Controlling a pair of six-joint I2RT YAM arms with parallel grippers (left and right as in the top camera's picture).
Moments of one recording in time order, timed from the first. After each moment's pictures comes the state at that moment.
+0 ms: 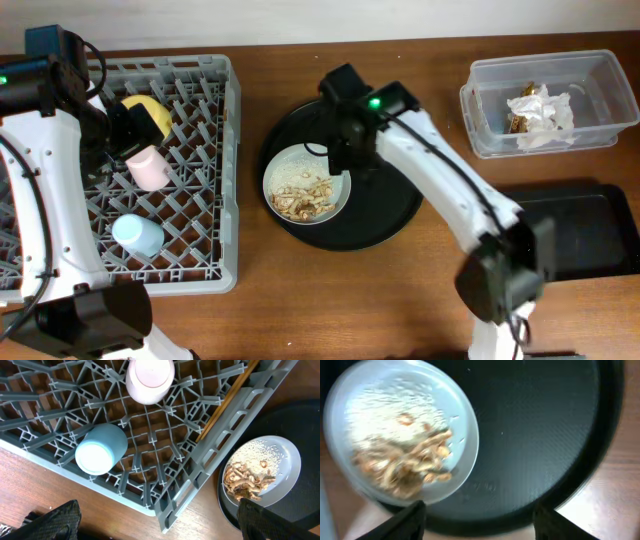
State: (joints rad) left arm 0.19 1.83 2.12 -1.69 0.02 -0.39; right arm 0.52 2.00 1.85 -1.24 0.07 0.49
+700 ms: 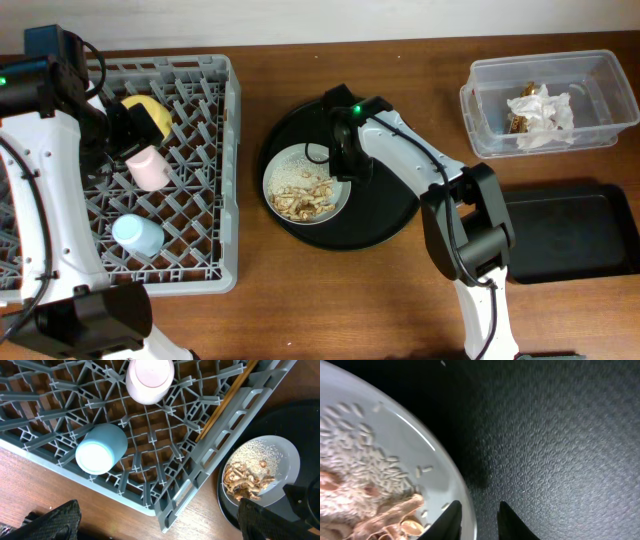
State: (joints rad) left arm 0.19 1.83 2.12 -1.69 0.02 -0.39; right arm 0.47 2.25 1.78 -1.04 -0.02 0.49
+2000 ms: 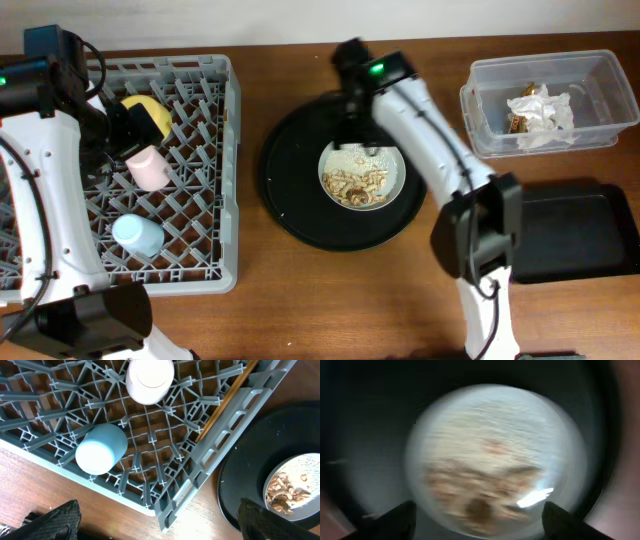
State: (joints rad) left arm 0.19 1.83 2.12 -1.69 0.02 -0.39; right arm 0.47 2.24 2.14 -1.28 0.01 0.39
